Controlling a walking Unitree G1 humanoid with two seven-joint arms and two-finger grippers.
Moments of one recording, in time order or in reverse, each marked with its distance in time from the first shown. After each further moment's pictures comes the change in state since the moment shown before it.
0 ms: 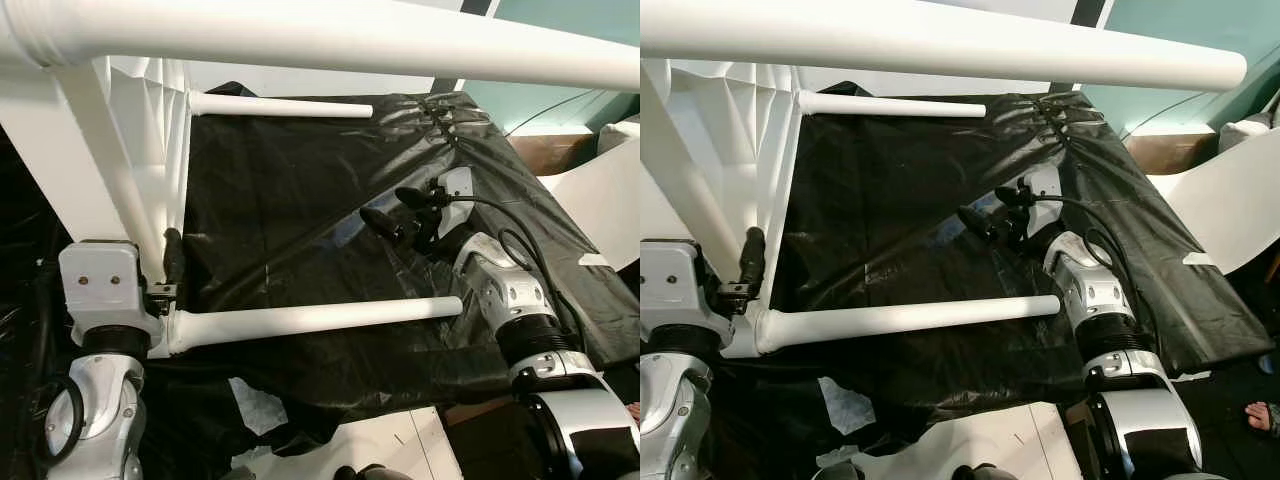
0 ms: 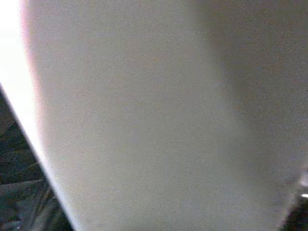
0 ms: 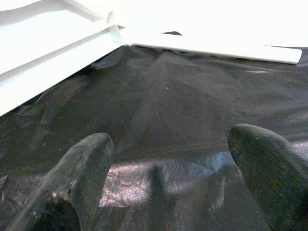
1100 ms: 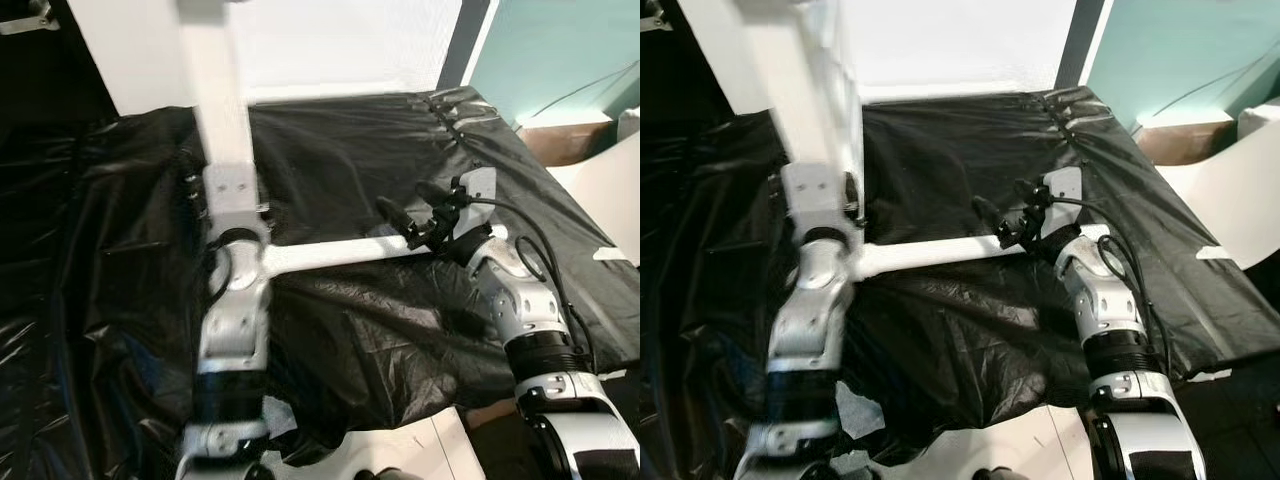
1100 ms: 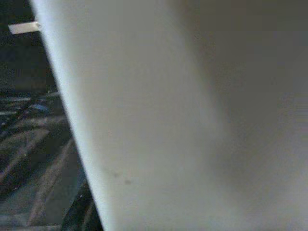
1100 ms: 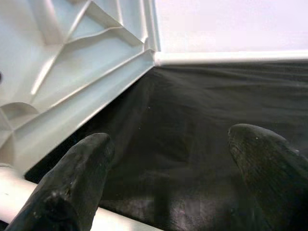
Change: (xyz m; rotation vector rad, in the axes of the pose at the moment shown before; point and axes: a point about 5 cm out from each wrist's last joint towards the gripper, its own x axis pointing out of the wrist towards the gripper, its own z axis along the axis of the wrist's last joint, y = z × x) left arm 0.115 -0.071 -0.023 -0.159 0.034 0.141; right arm -0.016 -0.002 0.006 0.006 -0.068 -0.098
